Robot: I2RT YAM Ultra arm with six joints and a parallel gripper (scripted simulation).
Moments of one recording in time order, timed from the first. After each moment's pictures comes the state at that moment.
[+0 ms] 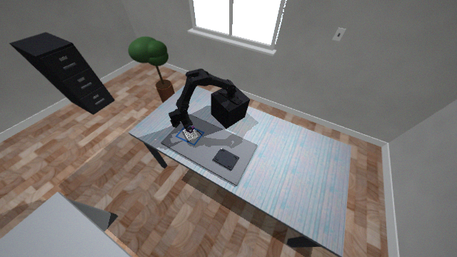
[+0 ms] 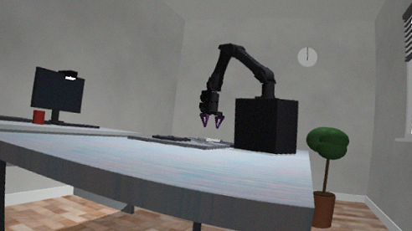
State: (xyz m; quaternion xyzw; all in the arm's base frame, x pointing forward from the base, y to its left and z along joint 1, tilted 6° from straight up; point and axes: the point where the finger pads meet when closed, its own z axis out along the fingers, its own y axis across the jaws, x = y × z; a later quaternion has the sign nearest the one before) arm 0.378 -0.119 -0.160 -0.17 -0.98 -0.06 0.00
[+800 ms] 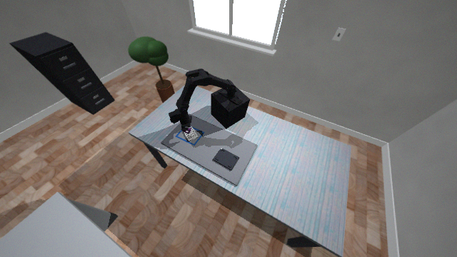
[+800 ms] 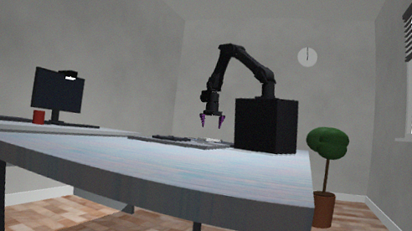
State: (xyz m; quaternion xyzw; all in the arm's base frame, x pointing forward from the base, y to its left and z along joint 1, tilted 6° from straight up) arm 0.378 -0.119 -0.160 -0.41 -0.91 -0.05 0.02
